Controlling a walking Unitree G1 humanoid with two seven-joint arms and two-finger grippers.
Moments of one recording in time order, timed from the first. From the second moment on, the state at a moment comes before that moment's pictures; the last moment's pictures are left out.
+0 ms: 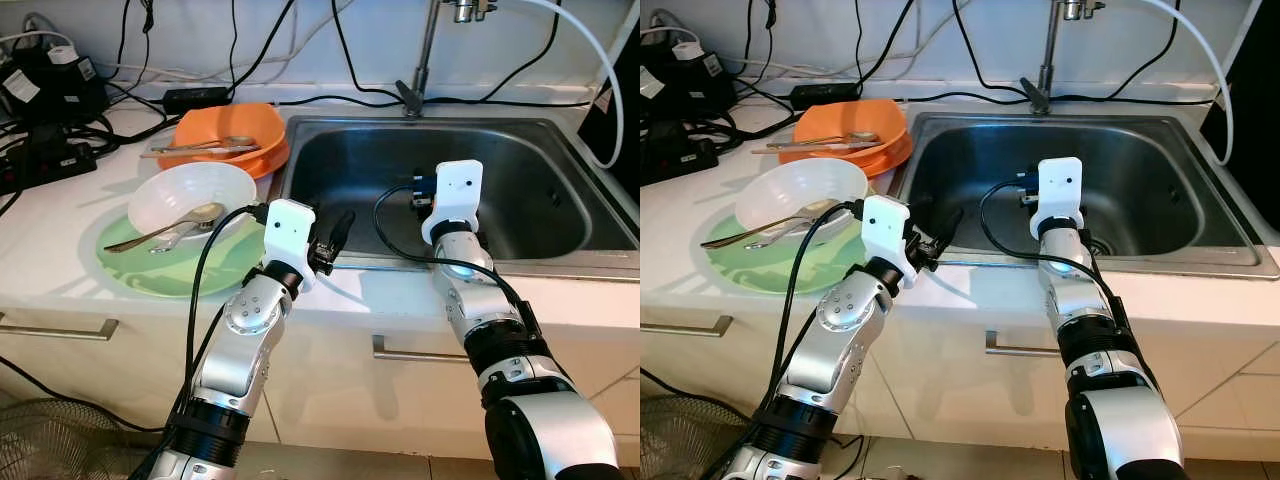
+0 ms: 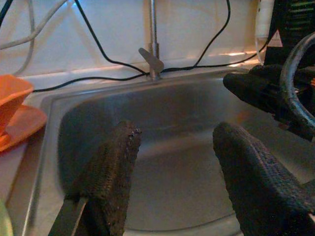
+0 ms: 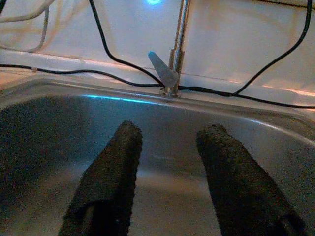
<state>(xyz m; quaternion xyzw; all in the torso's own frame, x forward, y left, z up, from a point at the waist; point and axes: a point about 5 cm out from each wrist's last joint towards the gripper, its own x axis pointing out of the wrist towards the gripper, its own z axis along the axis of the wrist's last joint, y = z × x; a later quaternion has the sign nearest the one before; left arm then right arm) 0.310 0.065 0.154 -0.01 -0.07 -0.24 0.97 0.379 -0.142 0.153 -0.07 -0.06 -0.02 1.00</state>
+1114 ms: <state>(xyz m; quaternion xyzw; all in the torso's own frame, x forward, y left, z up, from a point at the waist) 0.295 0.124 0.256 -0.04 -0.24 -0.18 0.95 0.366 -0.121 0.151 -0.02 -0.11 0.02 0.99</state>
